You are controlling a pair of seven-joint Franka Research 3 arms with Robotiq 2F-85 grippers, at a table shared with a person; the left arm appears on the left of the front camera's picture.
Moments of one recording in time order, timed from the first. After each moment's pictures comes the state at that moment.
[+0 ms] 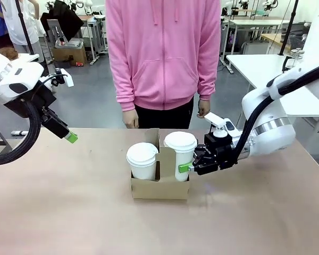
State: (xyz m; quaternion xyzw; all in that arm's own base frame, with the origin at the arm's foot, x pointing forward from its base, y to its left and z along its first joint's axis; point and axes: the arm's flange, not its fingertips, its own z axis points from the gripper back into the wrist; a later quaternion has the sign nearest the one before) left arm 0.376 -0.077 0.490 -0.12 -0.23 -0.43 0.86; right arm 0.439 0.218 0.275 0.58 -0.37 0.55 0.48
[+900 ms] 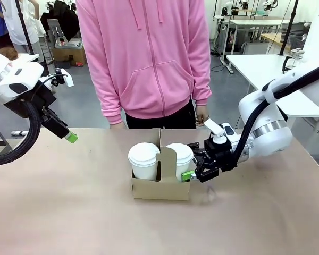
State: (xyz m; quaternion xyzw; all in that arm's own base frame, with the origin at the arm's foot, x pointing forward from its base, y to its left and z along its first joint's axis) left arm 0.376 -0.077 0.490 -0.12 -0.23 -0.43 0.86; right arm 0.446 0.213 0.259 0.54 -0.38 0.58 0.47
